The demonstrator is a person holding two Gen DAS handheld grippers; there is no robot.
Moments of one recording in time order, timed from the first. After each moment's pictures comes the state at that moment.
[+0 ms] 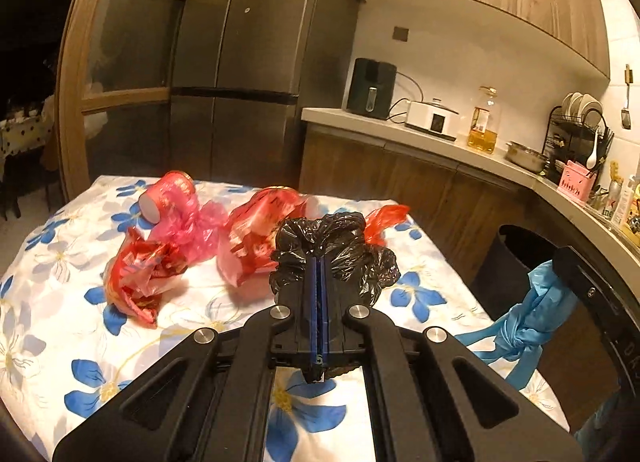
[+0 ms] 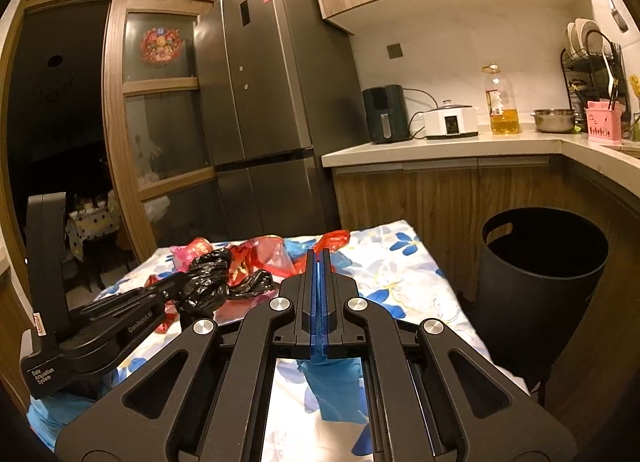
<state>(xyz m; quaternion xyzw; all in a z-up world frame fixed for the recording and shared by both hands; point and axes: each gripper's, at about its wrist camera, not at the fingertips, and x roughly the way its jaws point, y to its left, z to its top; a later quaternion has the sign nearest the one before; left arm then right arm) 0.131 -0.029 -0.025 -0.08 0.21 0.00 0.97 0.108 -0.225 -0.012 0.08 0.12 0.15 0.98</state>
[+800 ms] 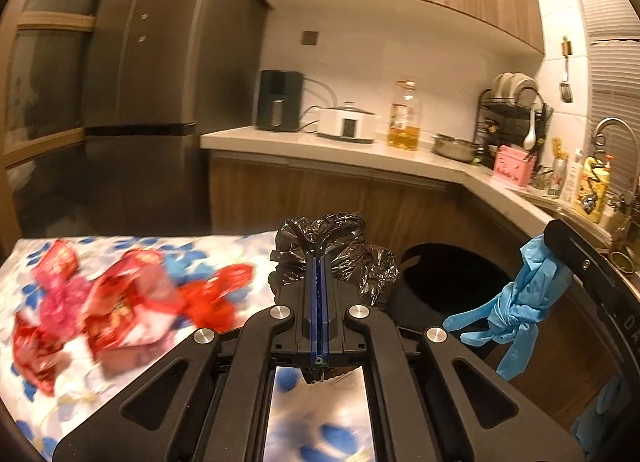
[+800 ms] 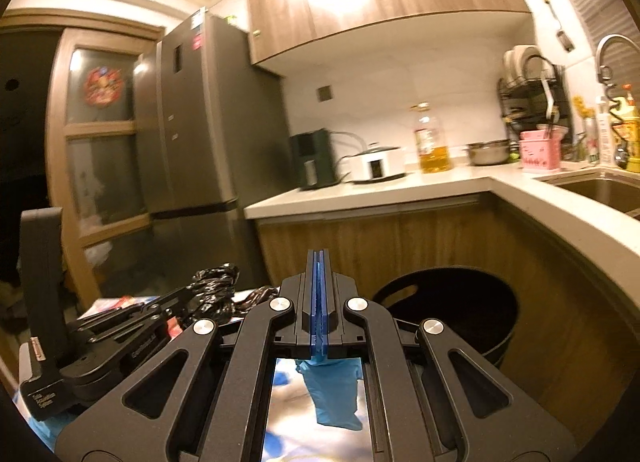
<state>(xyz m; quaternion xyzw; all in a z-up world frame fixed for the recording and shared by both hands) 0.191 -0.163 0.022 -0.03 0.18 -0.13 0.97 0.128 -0.341 0.034 0.10 0.06 0.02 0.99</state>
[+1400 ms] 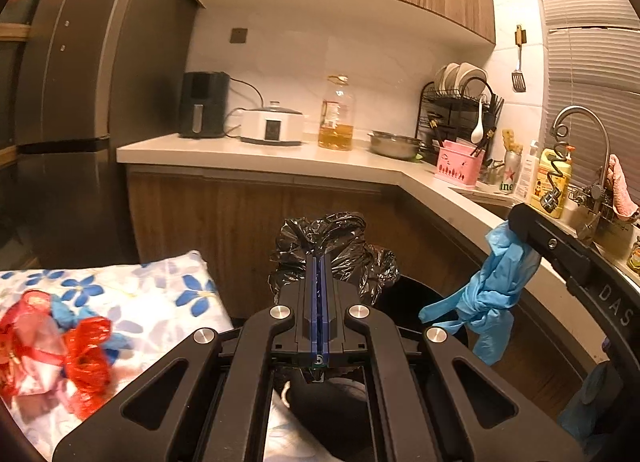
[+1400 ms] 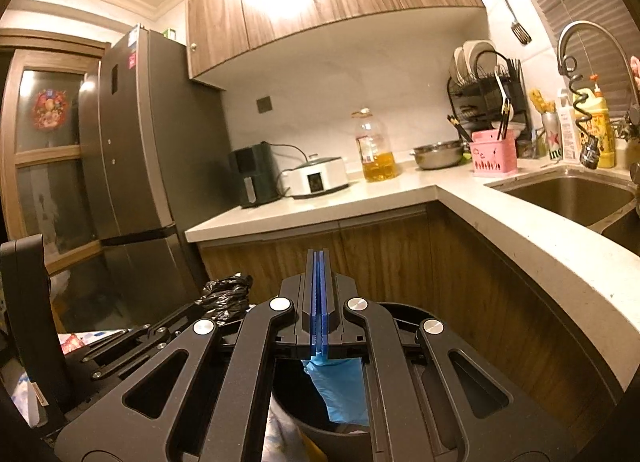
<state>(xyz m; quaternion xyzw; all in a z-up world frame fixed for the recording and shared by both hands) 0.245 -0.269 0.023 -0.02 0.18 -0.23 0.96 0.180 -0.429 0.043 0.13 0.07 -0.06 0.99</state>
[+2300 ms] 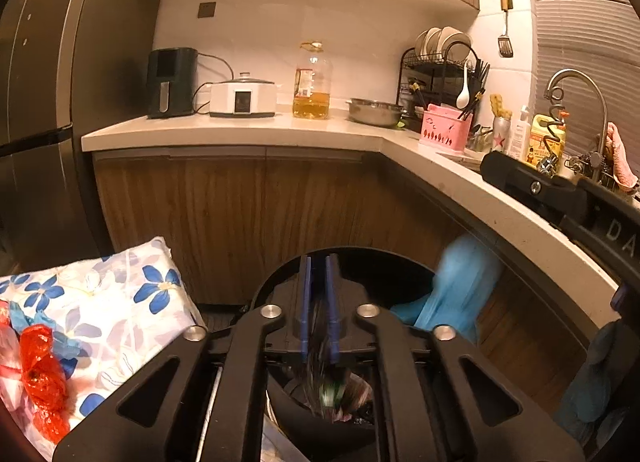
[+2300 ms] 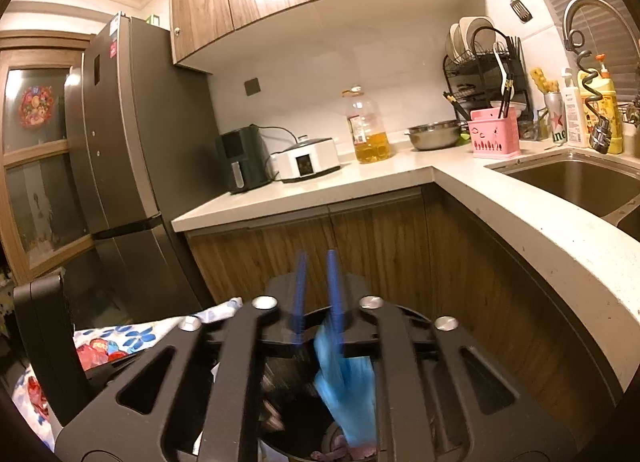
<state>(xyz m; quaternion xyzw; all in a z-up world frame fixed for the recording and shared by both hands) 0.284 -0.307 -0.007 0.01 0.22 -0.26 0.94 0.223 -0.458 0.033 0.14 0.10 -0.06 0.98</state>
